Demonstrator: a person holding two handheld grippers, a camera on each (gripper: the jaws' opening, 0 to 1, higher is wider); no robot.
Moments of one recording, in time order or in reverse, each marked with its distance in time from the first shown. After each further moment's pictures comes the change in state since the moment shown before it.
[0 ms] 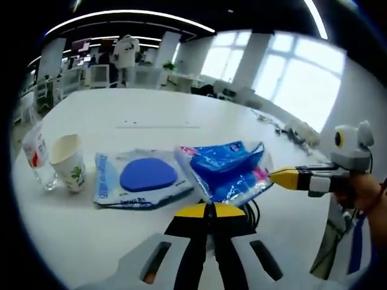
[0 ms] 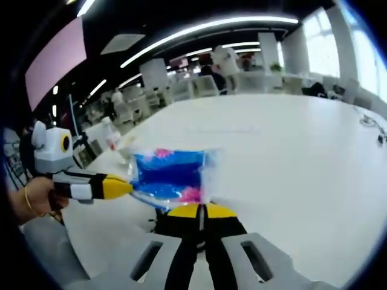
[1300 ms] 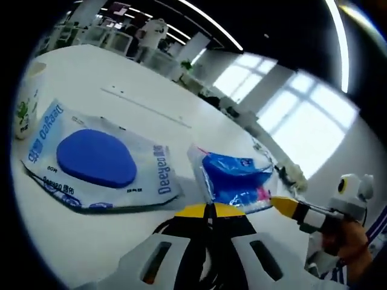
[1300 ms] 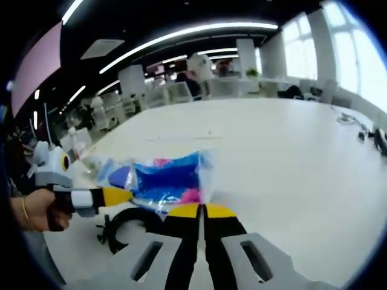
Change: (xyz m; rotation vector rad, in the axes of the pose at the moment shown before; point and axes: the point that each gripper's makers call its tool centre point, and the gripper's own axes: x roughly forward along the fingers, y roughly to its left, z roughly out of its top) left arm 0.096 -0.025 0.002 -0.355 -0.099 -0.091; right arm 0.007 -0.088 0.006 0.026 -0.041 -0.156
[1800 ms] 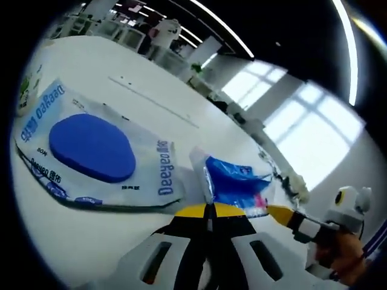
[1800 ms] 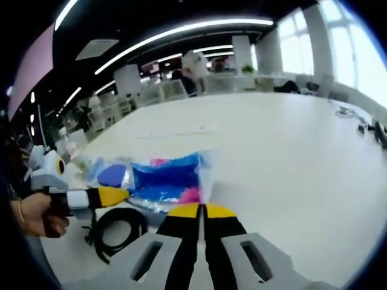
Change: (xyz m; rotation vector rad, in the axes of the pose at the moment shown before) left arm 0.019 0.008 -0.005 -0.089 -0.027 0.038; right arm 0.022 -0.019 -0.010 0.031 0.012 -0.014
